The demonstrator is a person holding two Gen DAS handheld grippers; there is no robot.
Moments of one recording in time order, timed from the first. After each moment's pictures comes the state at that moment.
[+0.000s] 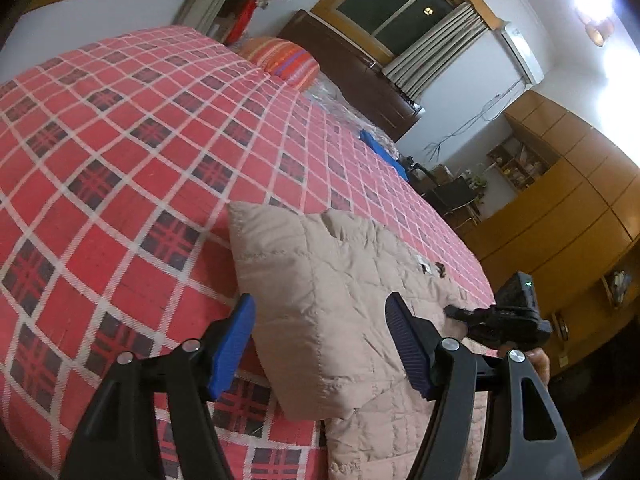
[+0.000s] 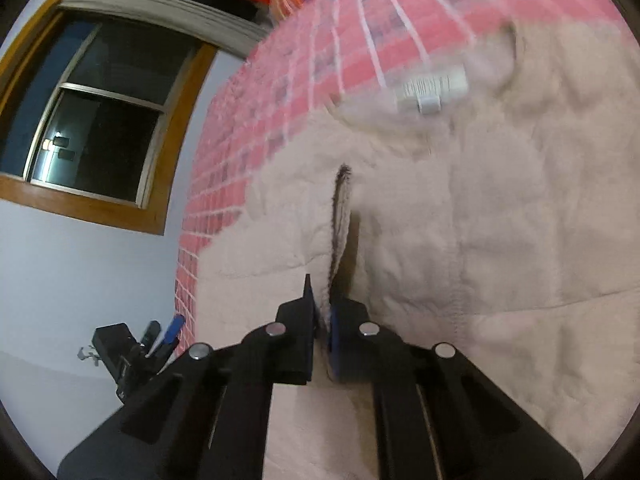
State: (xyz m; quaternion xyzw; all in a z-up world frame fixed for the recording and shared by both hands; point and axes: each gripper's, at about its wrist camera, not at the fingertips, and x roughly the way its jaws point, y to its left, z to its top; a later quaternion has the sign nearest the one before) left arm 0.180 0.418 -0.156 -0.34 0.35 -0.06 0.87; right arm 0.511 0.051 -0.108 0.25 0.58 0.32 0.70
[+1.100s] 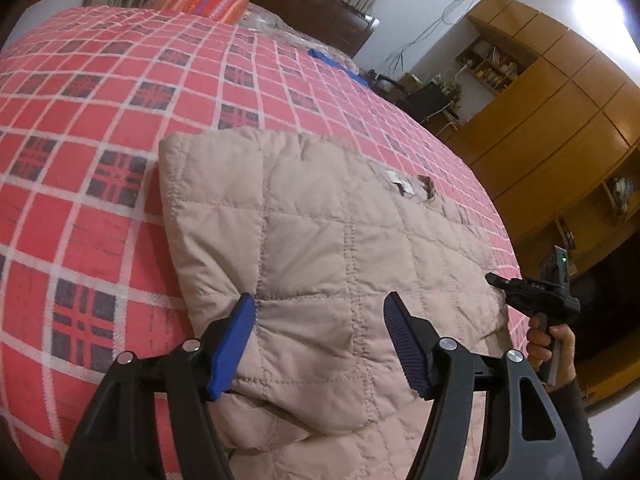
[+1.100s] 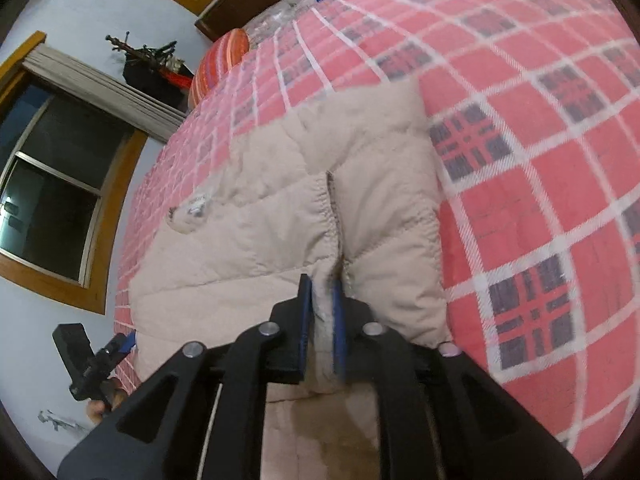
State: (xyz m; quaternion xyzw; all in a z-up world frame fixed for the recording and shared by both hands) left arm 0.285 0.310 -0.179 -0.24 0.44 -0.17 0.85; right arm 0.490 -0.129 -0.153 0.27 0.51 0.15 0.80
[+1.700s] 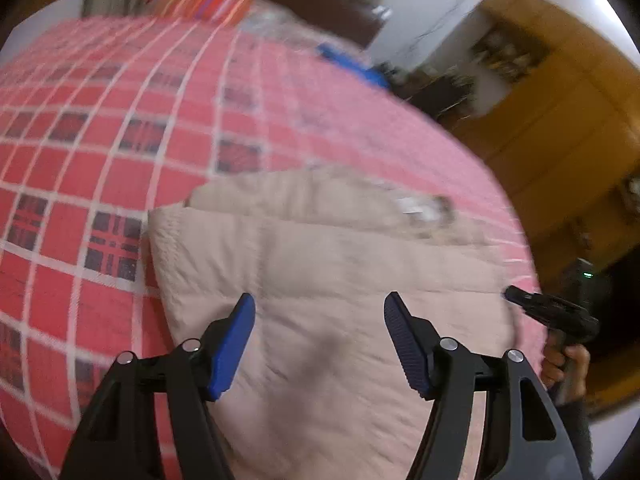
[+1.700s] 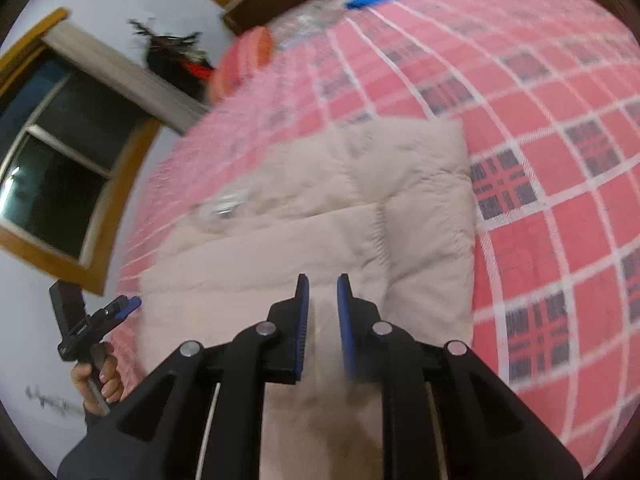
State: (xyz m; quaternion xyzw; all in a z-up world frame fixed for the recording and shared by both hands) left arm 0.304 0.304 -0.156 -0.21 0.45 -0.19 0.85; right arm 0.488 -0.109 -0.134 0.23 0.50 0.20 0.81
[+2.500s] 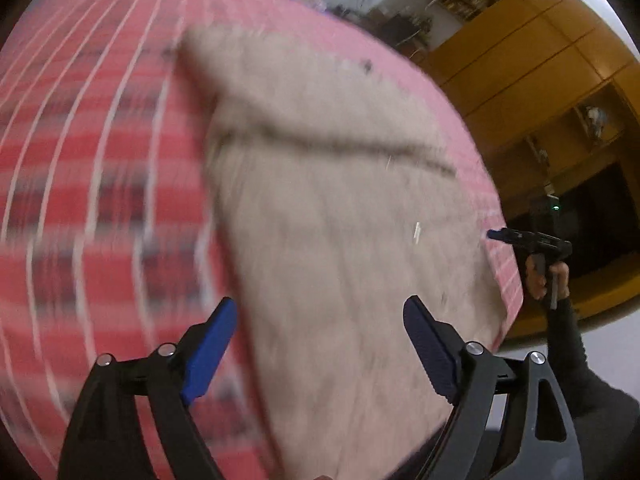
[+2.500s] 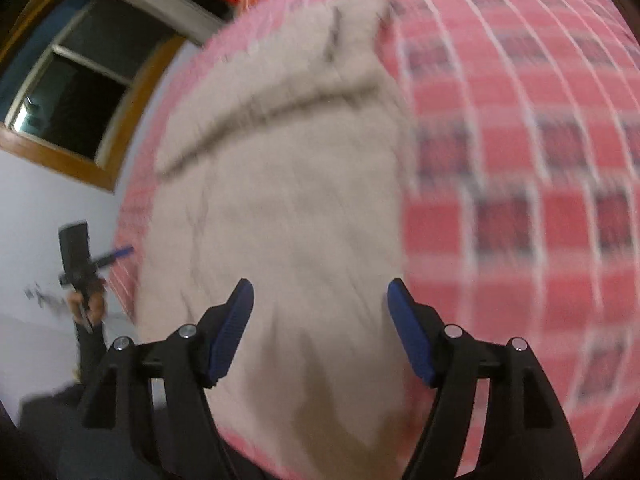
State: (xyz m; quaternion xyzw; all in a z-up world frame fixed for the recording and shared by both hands) left arm 0.074 0.309 -0.182 -0.19 0.56 -0.22 0.77; right arm 0.282 -0.182 -0.147 0.16 0.61 0.25 0.74
